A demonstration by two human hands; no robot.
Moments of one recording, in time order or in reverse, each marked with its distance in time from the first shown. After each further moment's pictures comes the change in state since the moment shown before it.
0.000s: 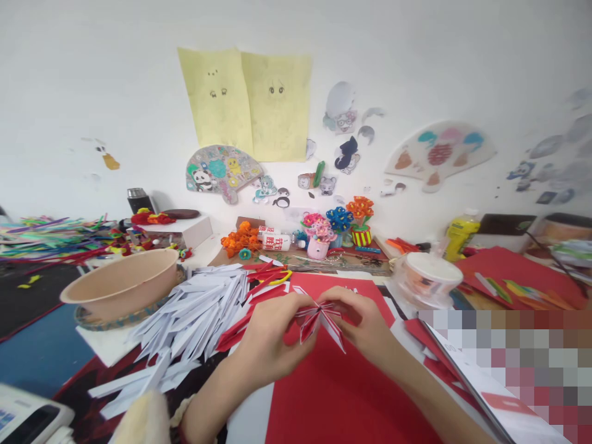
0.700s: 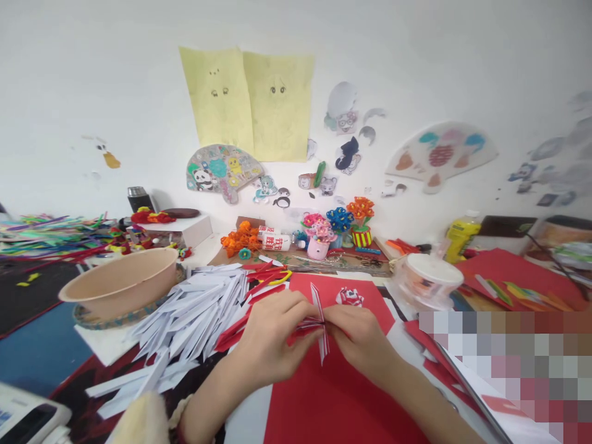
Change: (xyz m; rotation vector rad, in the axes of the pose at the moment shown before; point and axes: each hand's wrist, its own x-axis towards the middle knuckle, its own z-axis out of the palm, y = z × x) left_hand 0.004 -0.001 0.001 0.057 -0.089 0.051; right_hand -0.008 0.004 0.006 -0.582 -0.042 -0.337
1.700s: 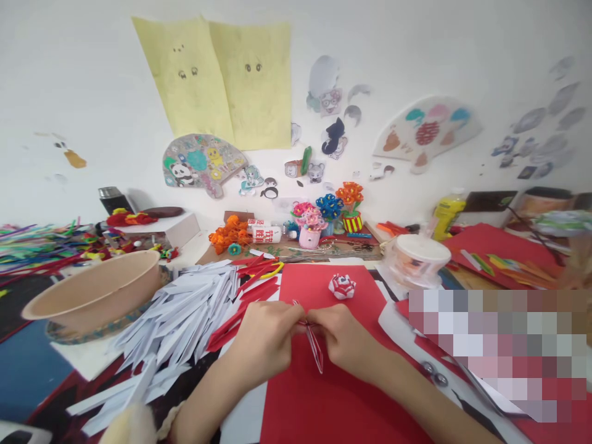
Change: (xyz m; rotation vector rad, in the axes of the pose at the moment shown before) left_hand -0.005 -0.008 0.008 0.213 -0.270 -0.090; right_hand -0.004 -0.009 0.012 0.157 -0.244 0.293
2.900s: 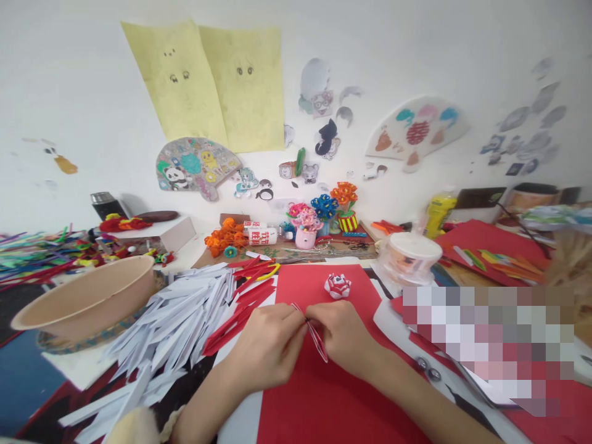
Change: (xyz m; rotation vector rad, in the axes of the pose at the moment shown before) left_hand 0.001 0.006 0.002 -0.030 0.015 0.125; right_hand 0.002 -0.001 0.000 -0.189 0.153 0.068
